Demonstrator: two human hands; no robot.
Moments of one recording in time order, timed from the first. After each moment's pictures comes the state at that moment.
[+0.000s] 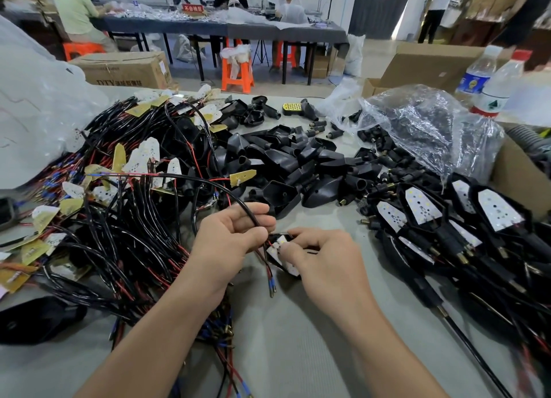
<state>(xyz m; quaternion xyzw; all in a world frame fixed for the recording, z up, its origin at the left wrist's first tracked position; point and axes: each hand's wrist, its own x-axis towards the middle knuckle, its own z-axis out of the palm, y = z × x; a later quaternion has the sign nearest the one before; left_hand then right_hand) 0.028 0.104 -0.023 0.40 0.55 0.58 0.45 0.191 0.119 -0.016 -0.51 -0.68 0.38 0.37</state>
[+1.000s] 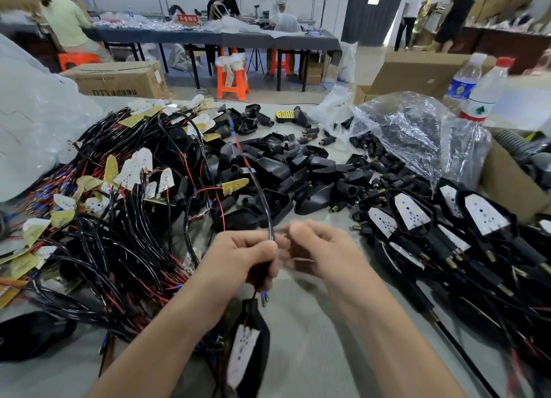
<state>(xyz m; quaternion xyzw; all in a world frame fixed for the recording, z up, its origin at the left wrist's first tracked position) 0.042 0.094 -0.017 0.44 0.52 0.51 0.53 0.206 0.135 -0.009 -0.42 -0.52 0.65 0.36</state>
